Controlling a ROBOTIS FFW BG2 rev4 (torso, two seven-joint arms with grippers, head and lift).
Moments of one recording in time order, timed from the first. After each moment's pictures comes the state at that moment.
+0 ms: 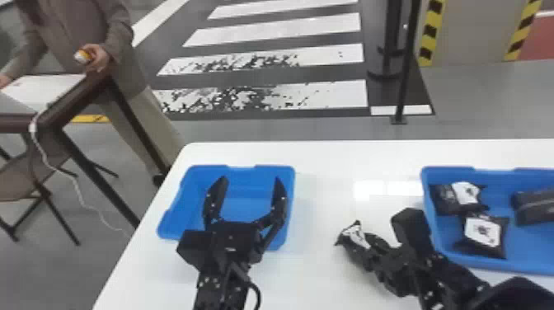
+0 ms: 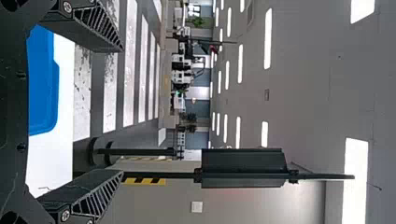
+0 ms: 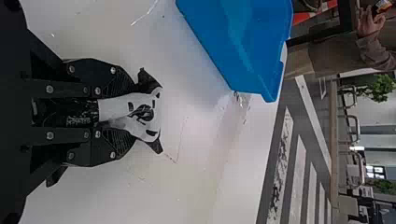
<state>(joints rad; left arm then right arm) 0.43 0.12 -0.10 -1.84 0.05 -0.32 0.13 -0.03 -0.24 0.52 -1.54 -0.19 0.46 0.24</state>
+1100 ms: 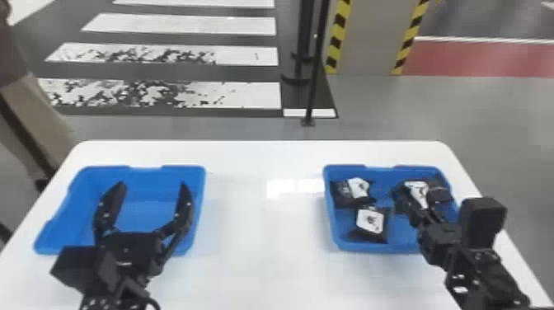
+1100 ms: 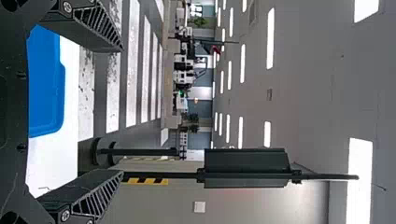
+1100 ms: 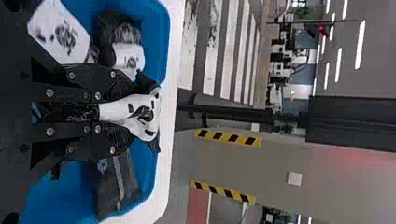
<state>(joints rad) 0.44 0.12 -0.10 -1.84 0.05 -0.32 0.13 0.31 -0.17 -0.10 -1.86 -0.07 0.27 0.07</state>
